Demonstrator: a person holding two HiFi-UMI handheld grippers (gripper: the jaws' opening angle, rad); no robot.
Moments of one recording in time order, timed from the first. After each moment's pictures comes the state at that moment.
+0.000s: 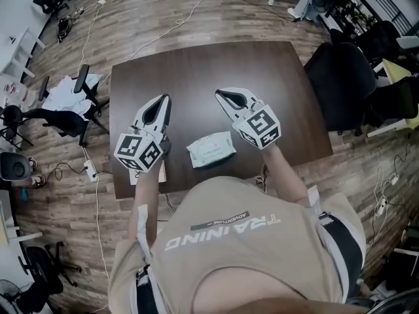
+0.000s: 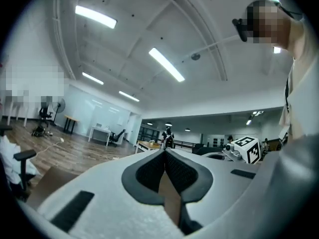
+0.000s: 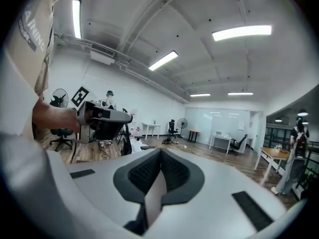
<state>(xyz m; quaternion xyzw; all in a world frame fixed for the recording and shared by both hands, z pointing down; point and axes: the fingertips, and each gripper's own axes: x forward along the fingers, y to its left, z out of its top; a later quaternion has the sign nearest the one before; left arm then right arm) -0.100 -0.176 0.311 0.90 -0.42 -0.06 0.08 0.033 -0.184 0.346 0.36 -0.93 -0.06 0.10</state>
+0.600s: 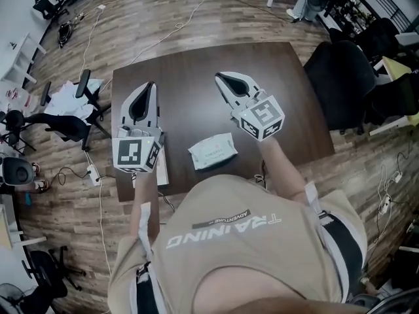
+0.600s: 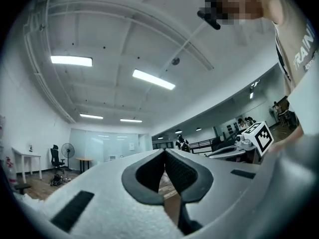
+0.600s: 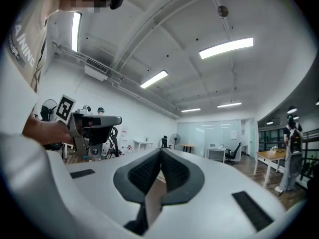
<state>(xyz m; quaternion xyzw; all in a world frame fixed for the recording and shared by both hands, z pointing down) -0.113 -0.175 0.230 0.86 -0.49 -0.04 -0.12 0.040 -0.204 0.282 0.40 -0.92 -0.07 -0.01</state>
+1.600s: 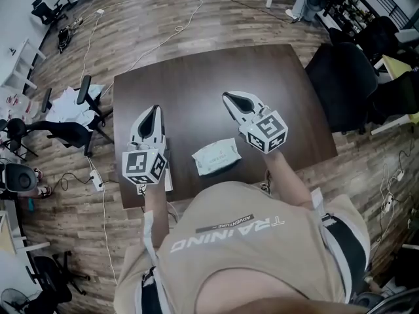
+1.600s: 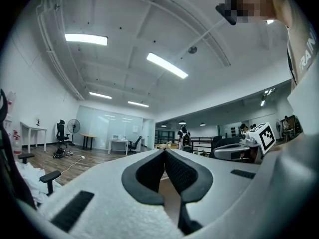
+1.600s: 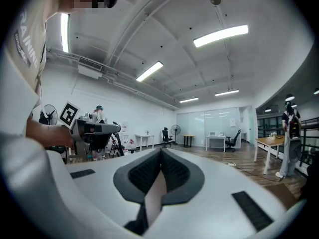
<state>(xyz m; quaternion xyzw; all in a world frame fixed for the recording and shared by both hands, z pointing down) -0.135 -0.183 0.309 0.86 -0.51 -0.02 0.00 0.050 -0.197 0.337 0.40 -0.92 -0.01 0.02</state>
